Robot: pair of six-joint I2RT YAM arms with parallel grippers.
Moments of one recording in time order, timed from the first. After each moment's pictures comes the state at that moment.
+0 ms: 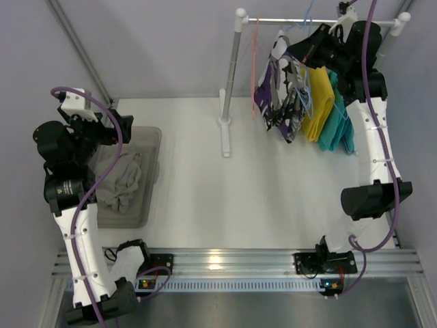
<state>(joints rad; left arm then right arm) 0.28 0.91 1.37 -0.51 0.48 -0.05 0.11 1.75 2.17 -0.48 -0.47 0.55</state>
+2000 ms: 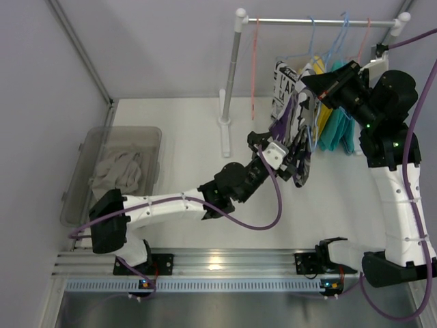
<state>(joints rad) -1.24 1.55 1.16 0.67 -0.44 0.27 0.16 1.18 1.67 -0.48 -0.32 0.85</state>
